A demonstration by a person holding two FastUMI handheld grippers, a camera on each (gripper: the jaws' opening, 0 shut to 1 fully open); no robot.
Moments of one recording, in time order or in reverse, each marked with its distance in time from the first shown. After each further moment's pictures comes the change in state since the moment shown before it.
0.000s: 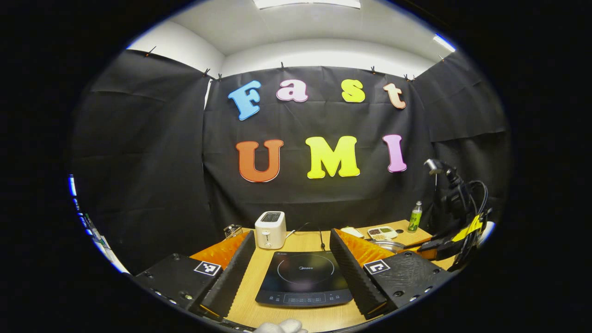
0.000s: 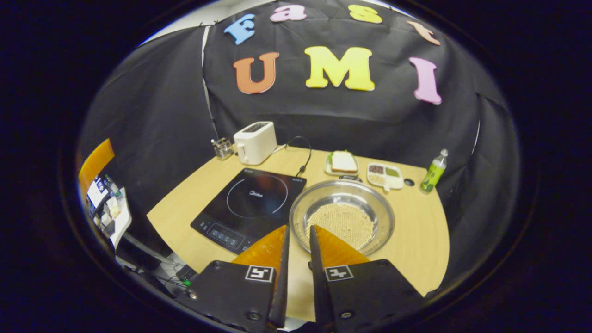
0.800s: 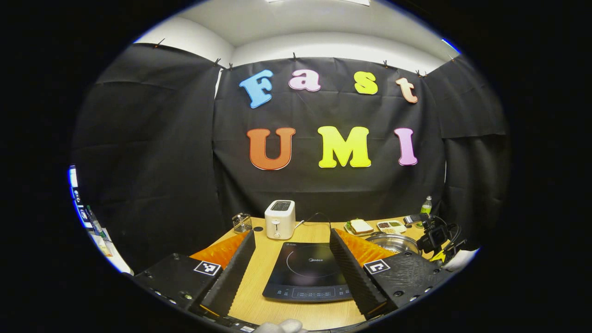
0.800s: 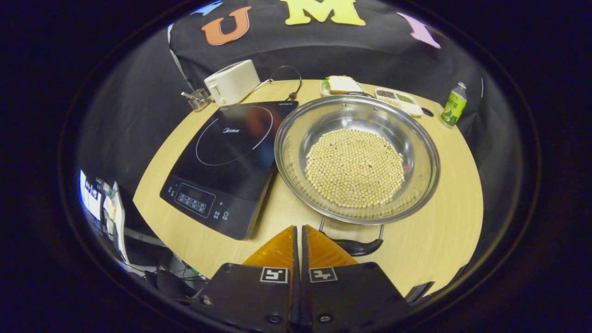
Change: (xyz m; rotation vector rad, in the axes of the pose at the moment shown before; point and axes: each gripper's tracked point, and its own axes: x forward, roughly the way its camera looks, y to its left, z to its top) left arm 0.004 0.027 -0.025 -0.041 0.060 0.043; right arm 0.092 -0.004 -0.102 0.122 0.311 -0.027
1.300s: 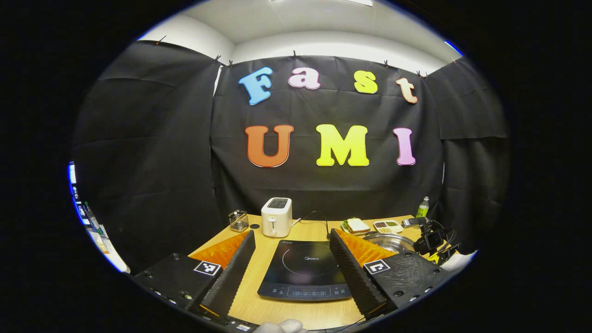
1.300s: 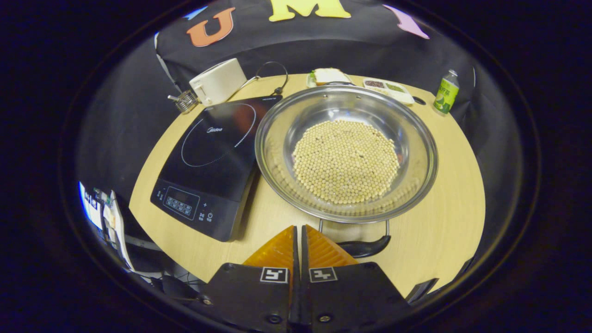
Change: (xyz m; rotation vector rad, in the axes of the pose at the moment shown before) left arm 0.001 -0.008 -0.005 -0.015 0.016 -0.022; right arm 0.011 -0.024 -0.010 0.065 0.022 -0.025
